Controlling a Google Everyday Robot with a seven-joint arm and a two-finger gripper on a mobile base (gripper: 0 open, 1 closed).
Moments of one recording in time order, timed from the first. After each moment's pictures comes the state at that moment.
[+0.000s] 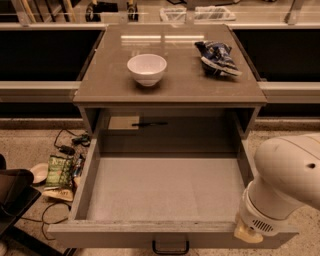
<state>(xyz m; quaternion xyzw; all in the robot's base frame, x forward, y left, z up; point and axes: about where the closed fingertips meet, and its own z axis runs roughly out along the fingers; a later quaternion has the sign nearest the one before) 0.309 -0.196 0.689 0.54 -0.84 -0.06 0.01</state>
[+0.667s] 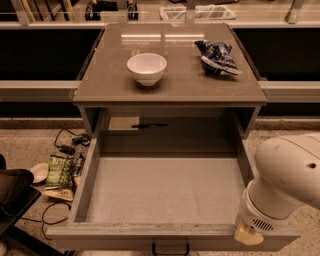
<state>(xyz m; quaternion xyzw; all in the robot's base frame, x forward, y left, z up) 0.308 -0.197 0.690 0.54 -0.84 -0.06 0.01</state>
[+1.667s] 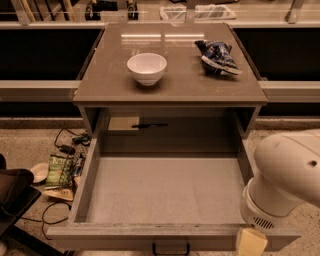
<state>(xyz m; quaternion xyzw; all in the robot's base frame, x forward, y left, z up) 0.310 -0.198 0.697 0.54 -0.84 -0.05 0.01</state>
